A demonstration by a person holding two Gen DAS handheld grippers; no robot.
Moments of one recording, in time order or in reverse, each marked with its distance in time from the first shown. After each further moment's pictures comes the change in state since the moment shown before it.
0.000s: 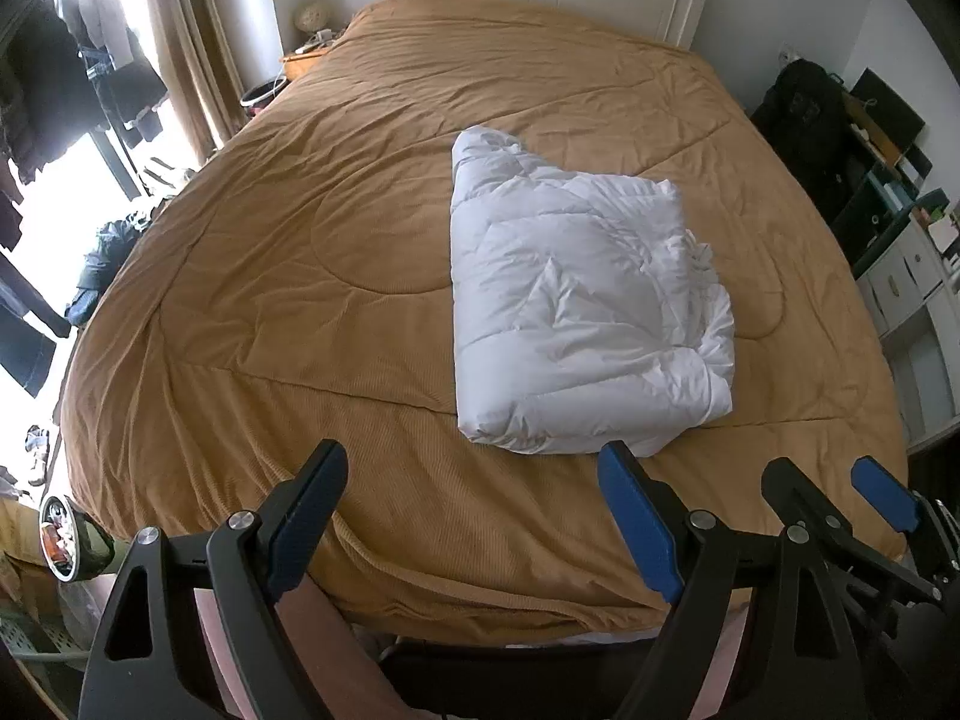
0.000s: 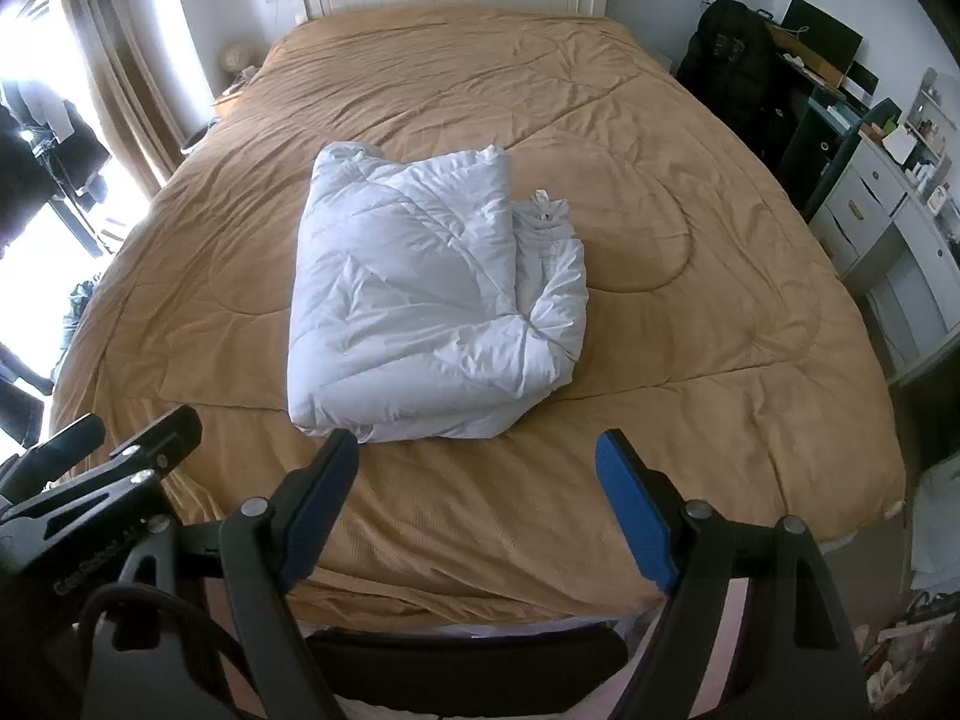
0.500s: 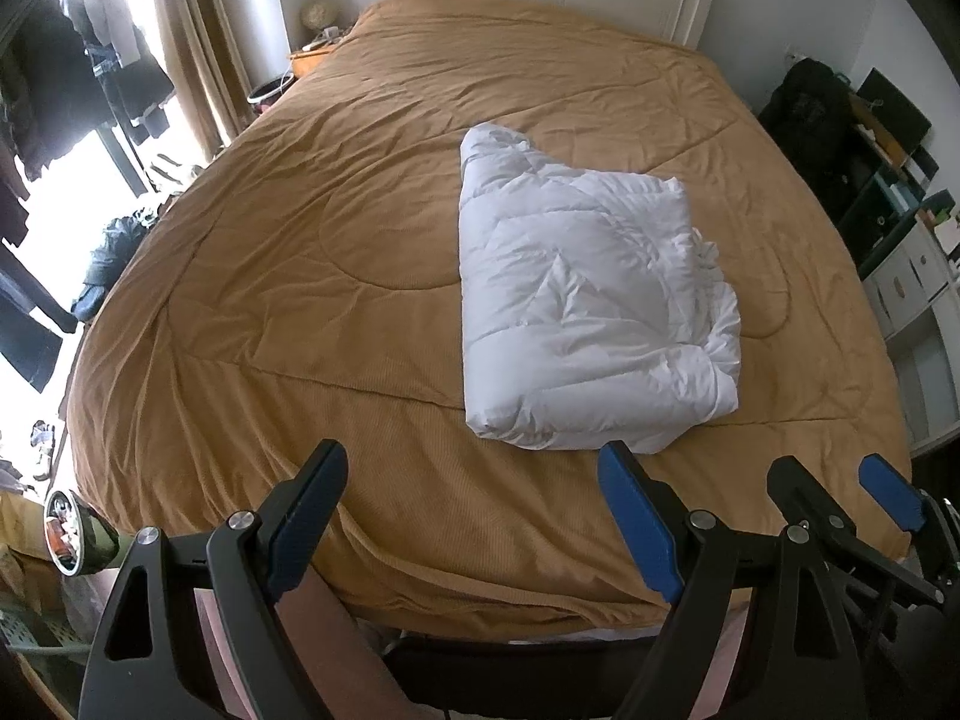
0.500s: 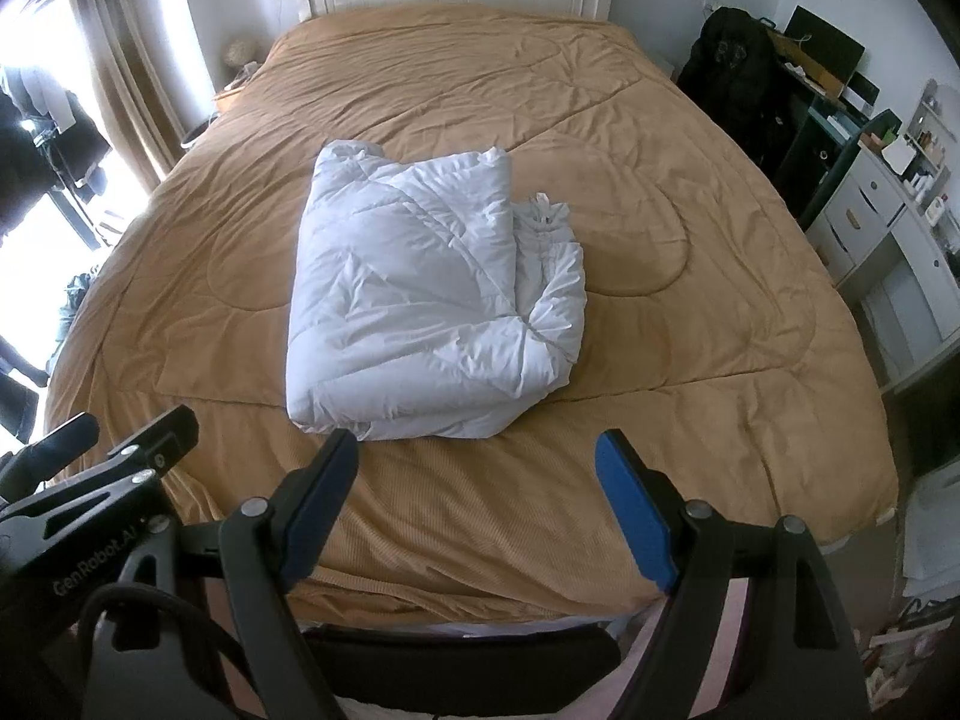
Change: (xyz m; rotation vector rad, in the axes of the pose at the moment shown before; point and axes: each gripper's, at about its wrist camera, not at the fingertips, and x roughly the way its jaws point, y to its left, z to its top) left arm -0.003 -0.001 -0.002 -0.010 0.006 0.017; right arm -0.002 0.005 -0.003 -0.004 -0.004 -0.017
